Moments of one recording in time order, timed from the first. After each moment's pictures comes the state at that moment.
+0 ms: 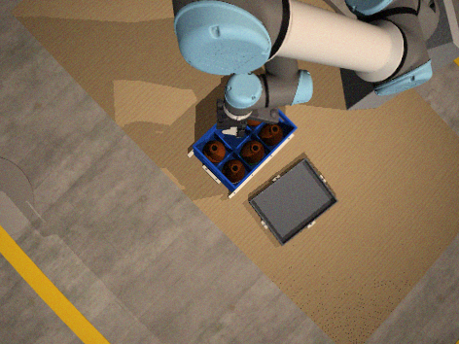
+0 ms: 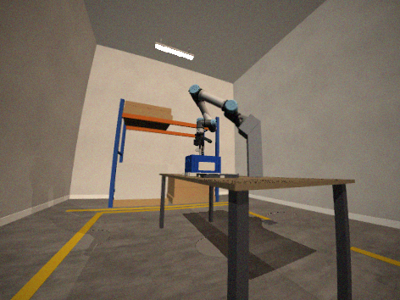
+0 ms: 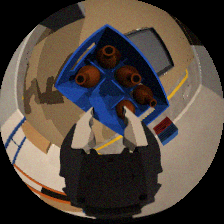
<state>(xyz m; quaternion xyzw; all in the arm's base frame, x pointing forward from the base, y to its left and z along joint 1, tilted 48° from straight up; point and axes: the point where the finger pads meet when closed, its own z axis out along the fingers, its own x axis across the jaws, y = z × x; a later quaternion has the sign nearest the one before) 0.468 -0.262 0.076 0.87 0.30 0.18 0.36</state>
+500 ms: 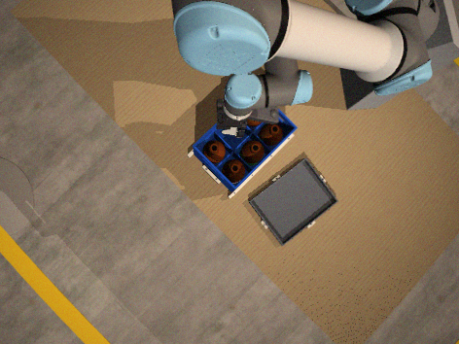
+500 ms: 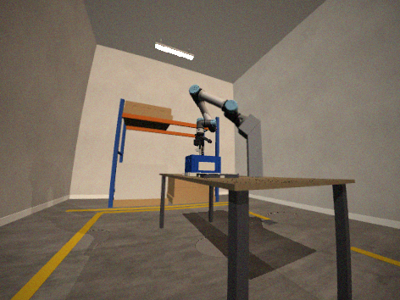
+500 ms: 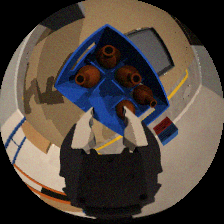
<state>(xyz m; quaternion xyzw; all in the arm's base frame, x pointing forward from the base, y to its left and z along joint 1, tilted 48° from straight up) 0.468 -0.262 0.076 0.87 0.30 0.18 0.36</state>
